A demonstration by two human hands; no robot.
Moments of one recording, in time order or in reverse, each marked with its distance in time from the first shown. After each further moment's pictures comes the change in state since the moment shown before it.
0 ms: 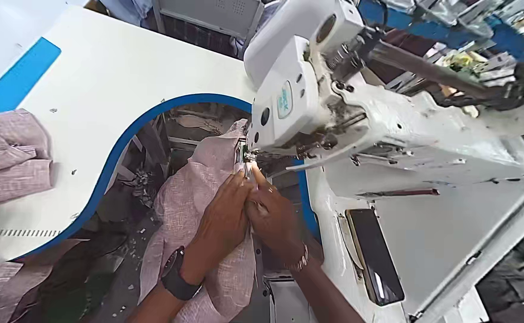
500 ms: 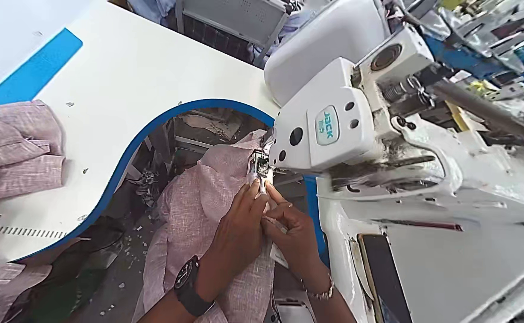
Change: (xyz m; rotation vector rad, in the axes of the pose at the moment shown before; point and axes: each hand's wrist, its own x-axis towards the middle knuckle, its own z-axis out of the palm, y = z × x) left_hand 0.008 0.001 0.010 0.006 0.052 -0.029; right_hand 0.005 0.005 -0.016 0.287 -0.102 0.207
